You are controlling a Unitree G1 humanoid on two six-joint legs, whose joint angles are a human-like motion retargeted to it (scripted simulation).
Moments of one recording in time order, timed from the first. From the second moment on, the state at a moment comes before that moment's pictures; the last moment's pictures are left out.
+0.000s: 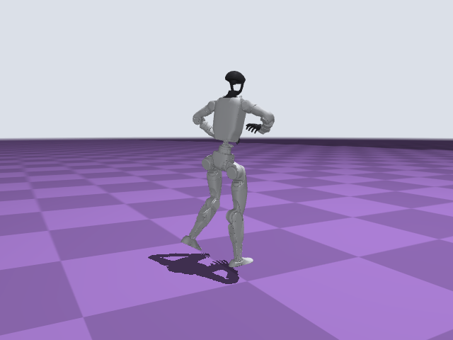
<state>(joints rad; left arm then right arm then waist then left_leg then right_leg) -0.07 1.08 -0.82 -0.15 0.42 -0.47 0.43 0.20 -1.21 0.46 -0.54 -0.53 -0.49 -0.42 0.00 -0.16 0.11 -0.21 -0.14 0.07 0.97 -0.31 0.07 -0.05 -0.26 -0.20 -0.08 0.02 0.26</state>
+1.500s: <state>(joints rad) -0.08 1.11 -0.84 -0.16 0.39 -0.59 0.54 0.22 -1.14 0.52 -0.46 -0.70 -0.51 -0.54 0.08 -0.06 0.23 0.33 -0.06 -0.69 0.08 -0.34 -0.08 -0.04 -0.08 0.15 -0.05 0.00 0.26</state>
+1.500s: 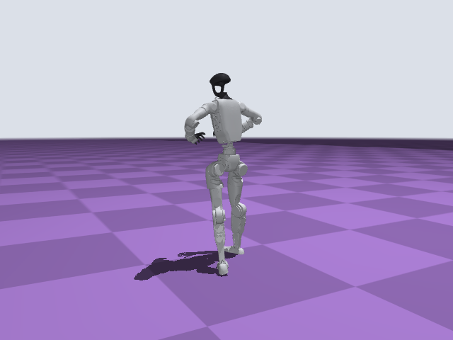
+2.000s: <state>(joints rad) -0.04 1.09 -0.70 -0.14 0.40 -0.44 0.50 0.18 -1.14 0.49 -0.40 -0.73 -0.42 -0.53 0.17 -0.04 0.16 -0.23 -0.08 0.54 -0.09 -0.12 -0.07 0.07 -0.19 -0.40 -0.02 -0.17 0.23</state>
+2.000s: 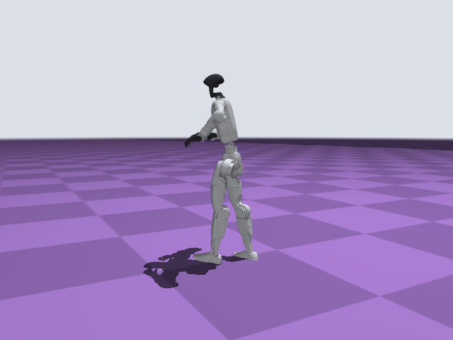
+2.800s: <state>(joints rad) -0.22 0.91 -0.30 -0.02 0.06 -0.24 -0.06 0.48 -0.72 -0.05 -0.08 0.43 -0.07 0.37 -0.07 -0.10 0.22 0.17 -0.10 -0.07 0.00 -0.38 -0.11 -0.25 -0.15 -0.16 0.01 0.15 0.13</state>
